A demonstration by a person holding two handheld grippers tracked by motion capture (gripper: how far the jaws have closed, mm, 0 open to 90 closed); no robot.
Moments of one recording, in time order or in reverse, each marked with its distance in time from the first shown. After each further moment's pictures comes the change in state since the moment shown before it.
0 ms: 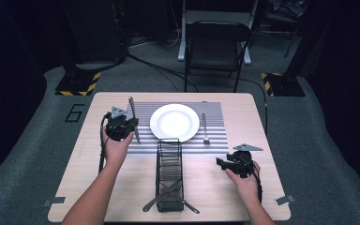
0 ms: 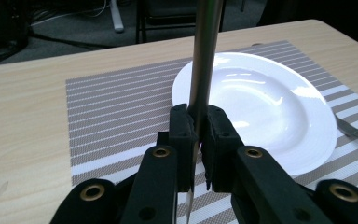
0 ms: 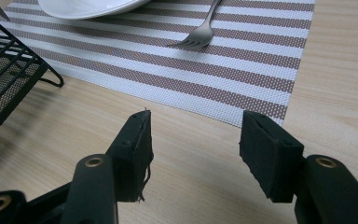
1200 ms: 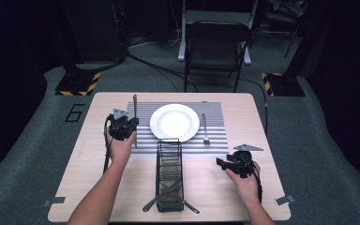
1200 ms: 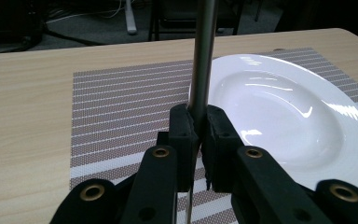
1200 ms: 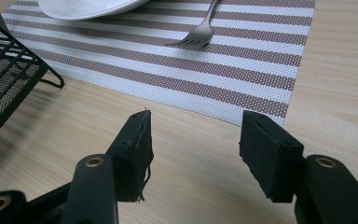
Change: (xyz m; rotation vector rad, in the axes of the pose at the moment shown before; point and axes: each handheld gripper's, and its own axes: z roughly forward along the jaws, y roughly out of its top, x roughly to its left) left arm 0.005 -0.011 0.028 -0.040 0.050 -0.061; right arm -0.001 -0.001 0.001 0.001 0.008 0.019
